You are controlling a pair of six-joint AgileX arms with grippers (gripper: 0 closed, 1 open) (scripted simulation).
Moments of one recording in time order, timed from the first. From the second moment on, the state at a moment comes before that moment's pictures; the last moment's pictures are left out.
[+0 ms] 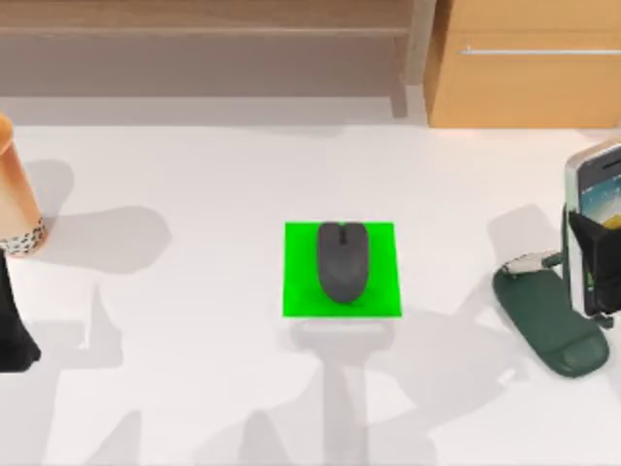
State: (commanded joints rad) left arm 0.00 0.00 0.00 0.00 0.00 0.00; right arm 0.20 0.87 0.44 0.00 -0.17 -0.09
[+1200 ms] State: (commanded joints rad) left arm 0.00 0.00 0.00 0.00 0.00 0.00; right arm 0.23 0.69 0.38 -0.06 -0.16 -0.09
